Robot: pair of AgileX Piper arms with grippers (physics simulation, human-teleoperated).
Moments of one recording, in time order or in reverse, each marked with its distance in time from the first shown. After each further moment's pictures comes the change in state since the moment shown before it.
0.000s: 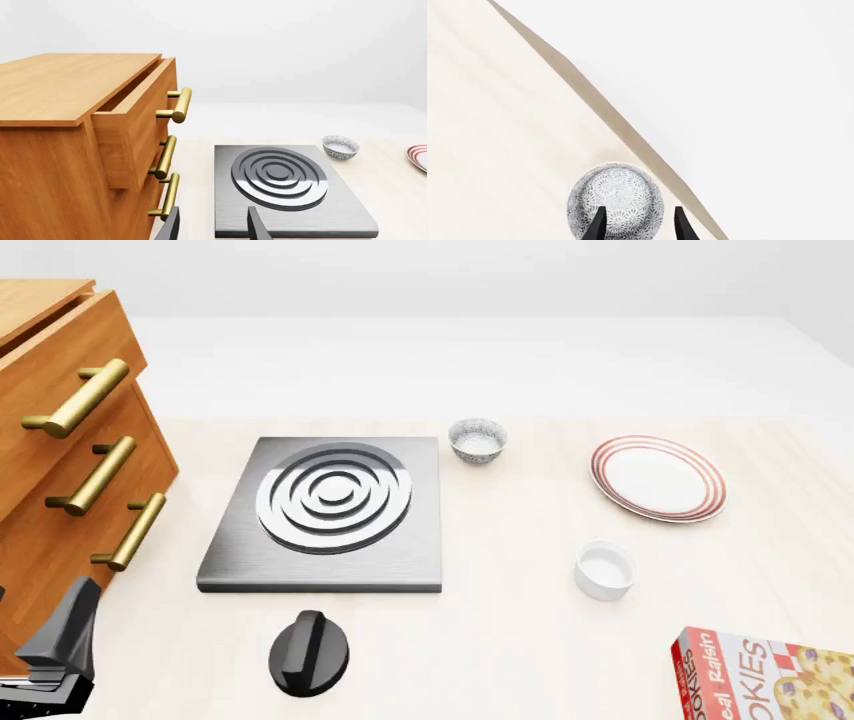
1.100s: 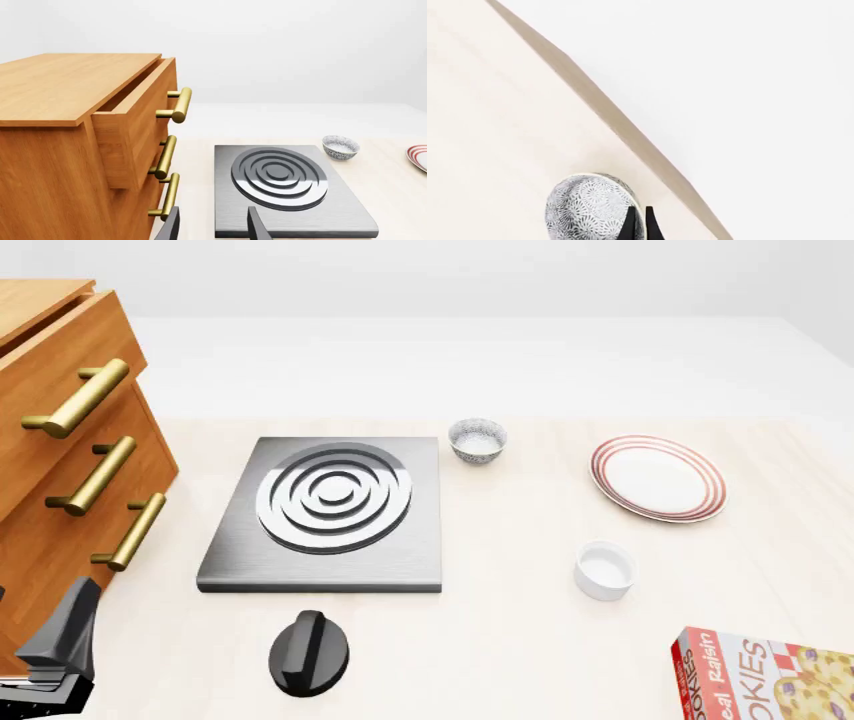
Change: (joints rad) left arm 0.000 0.000 0.000 0.000 0.000; right arm -0.007 0.014 0.055 -0.057 -0.005
